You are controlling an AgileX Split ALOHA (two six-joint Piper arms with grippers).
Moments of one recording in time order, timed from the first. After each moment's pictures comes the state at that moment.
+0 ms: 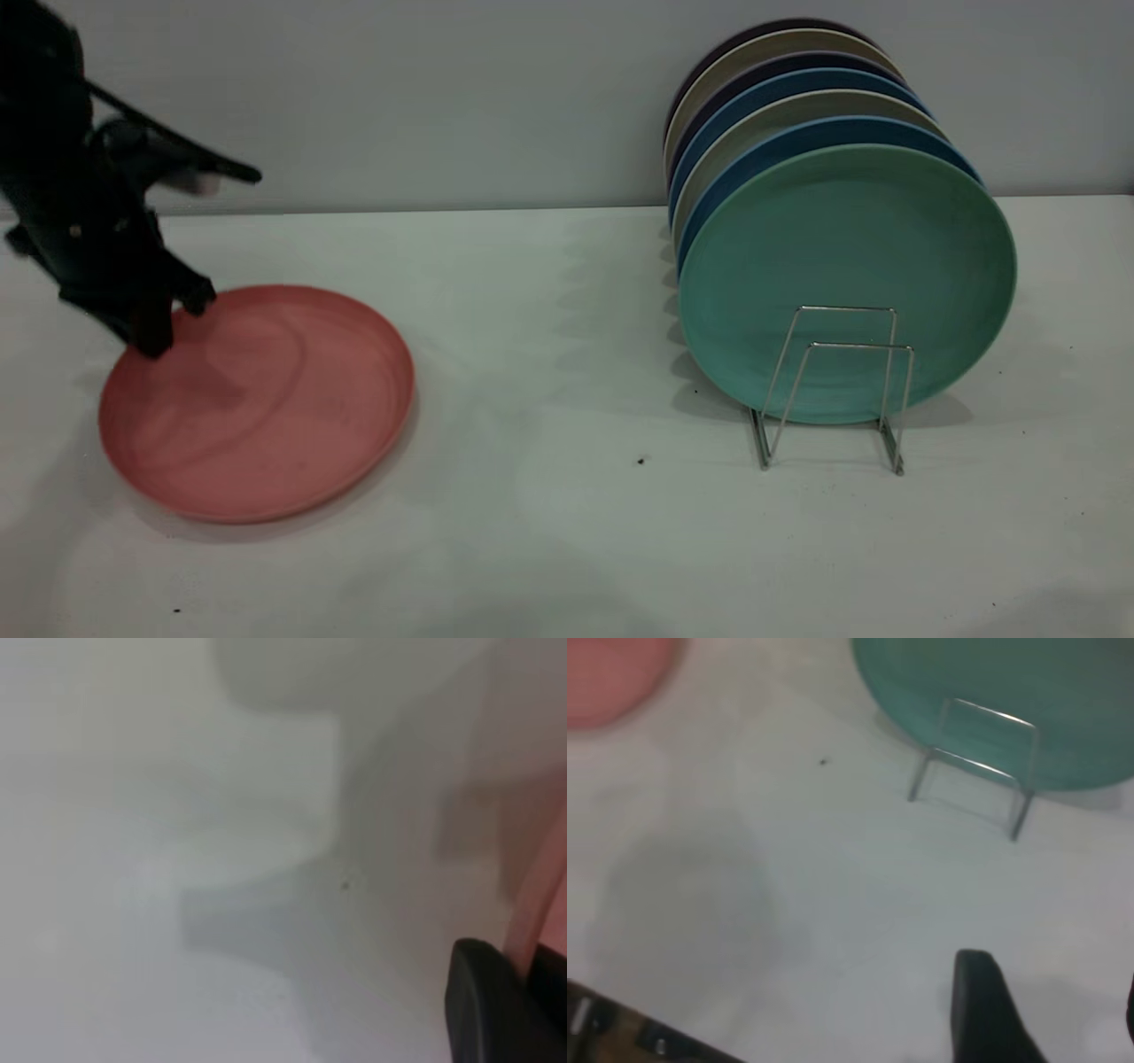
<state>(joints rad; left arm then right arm) -0.02 2.23 -1.42 0.12 0.49 0.26 0.25 1.01 -0.67 0.34 0.62 -0.30</state>
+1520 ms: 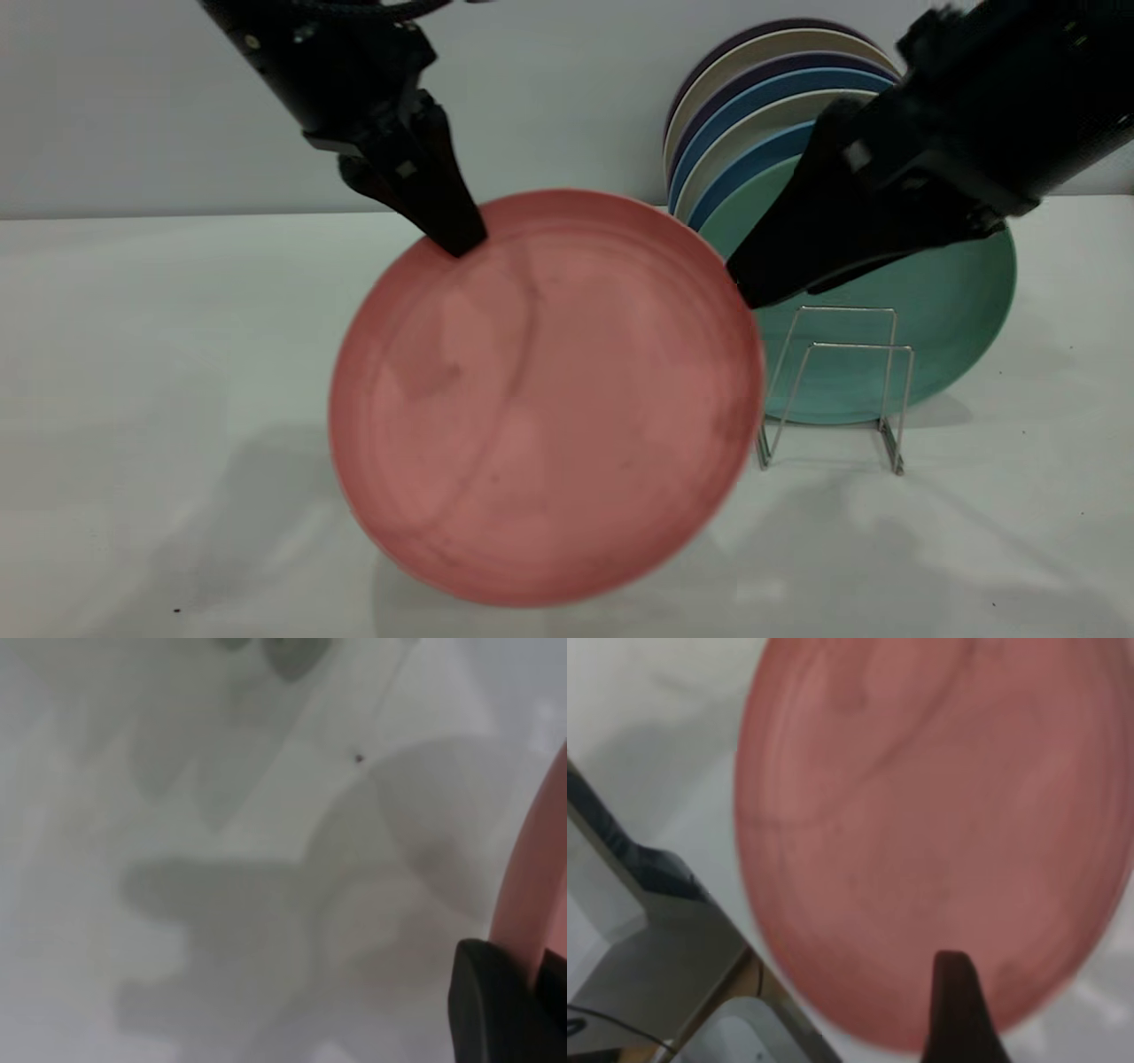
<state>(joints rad) -0.36 1.98 -1.42 -0.52 0.79 1.06 0.34 1.57 -0.84 1.02 0.62 -1.07</state>
